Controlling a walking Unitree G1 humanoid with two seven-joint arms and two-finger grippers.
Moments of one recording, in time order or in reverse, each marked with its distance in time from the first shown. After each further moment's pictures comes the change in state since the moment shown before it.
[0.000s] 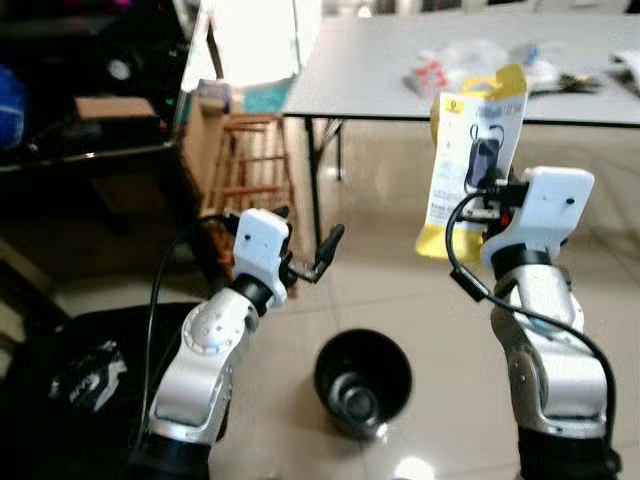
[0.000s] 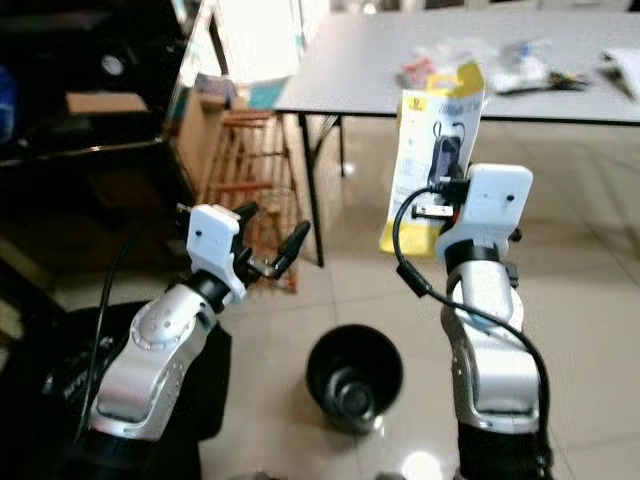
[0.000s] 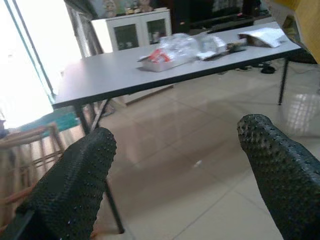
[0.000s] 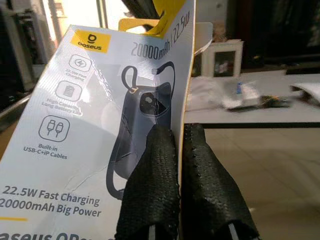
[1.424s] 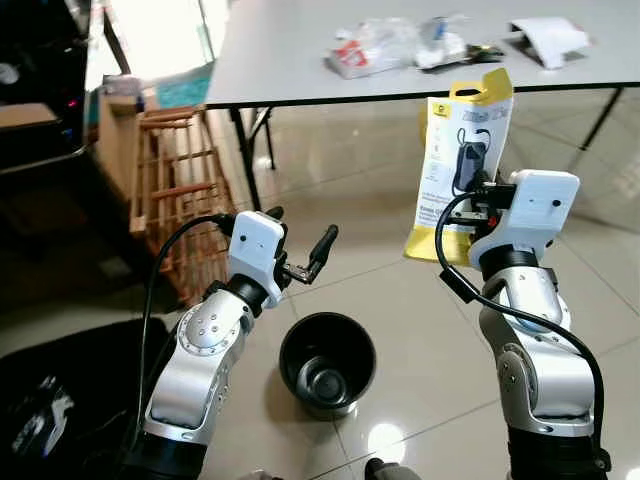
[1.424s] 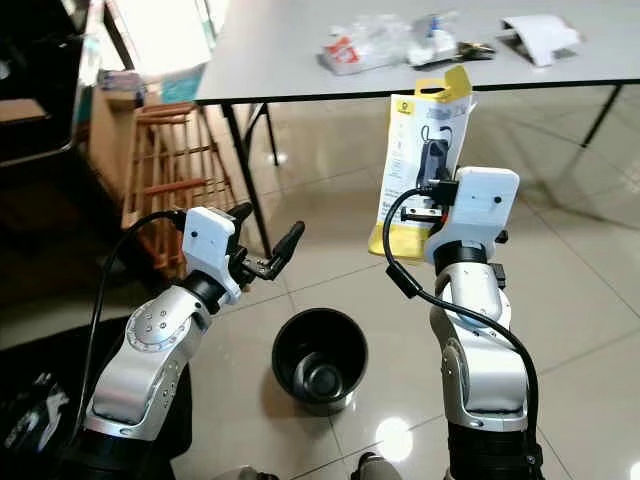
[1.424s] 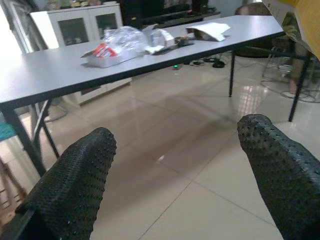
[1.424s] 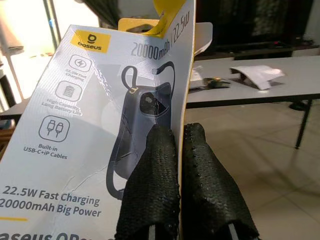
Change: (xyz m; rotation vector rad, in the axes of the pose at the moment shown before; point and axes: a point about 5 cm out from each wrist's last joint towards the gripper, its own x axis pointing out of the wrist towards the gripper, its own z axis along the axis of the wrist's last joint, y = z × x) left arm -0.001 0.000 -0.002 0.010 0.012 0.003; right arm 0.000 0.005 -0.003 0.008 0.012 0.012
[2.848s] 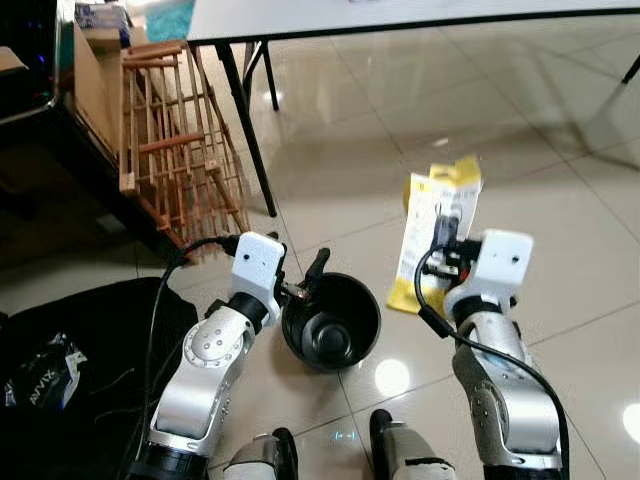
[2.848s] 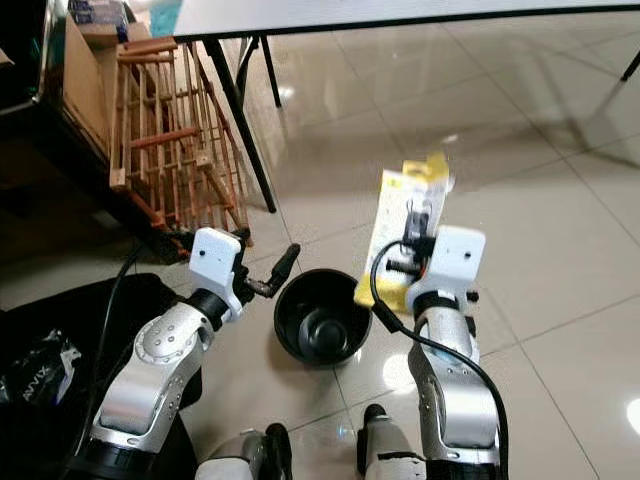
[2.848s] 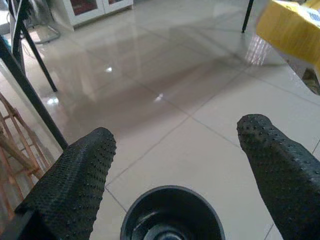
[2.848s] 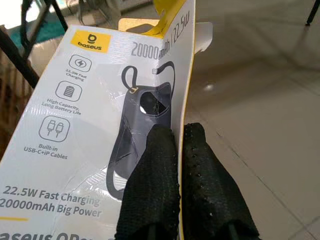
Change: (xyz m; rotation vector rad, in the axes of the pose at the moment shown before) left arm -0.007 -0.002 -0.030 -0.024 0.123 0.044; right arm -0.028 0.008 -0.064 0.088 0.268 -0.080
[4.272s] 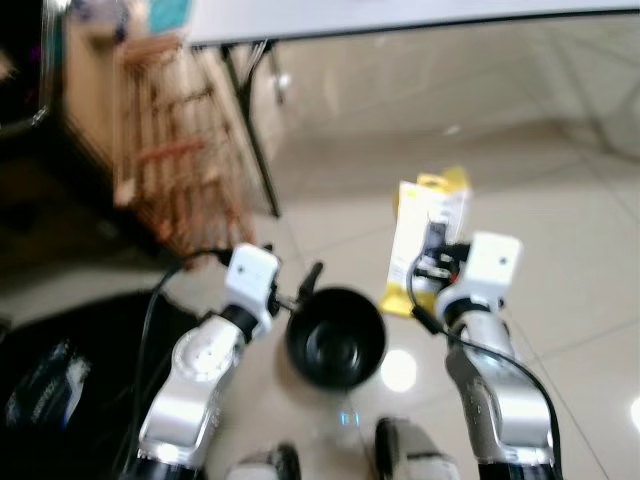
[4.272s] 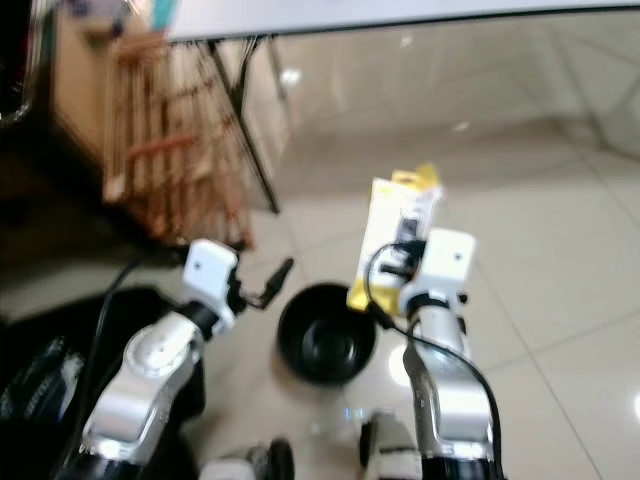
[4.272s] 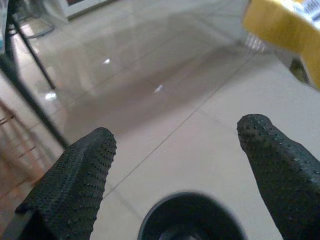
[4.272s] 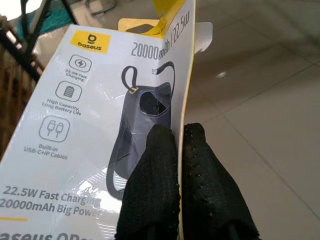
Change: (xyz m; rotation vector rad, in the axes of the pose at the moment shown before) left arm -0.007 0.000 -0.009 0.013 0.007 -0.034; right arm 0.005 0.001 -0.006 0.010 0.026 0.014
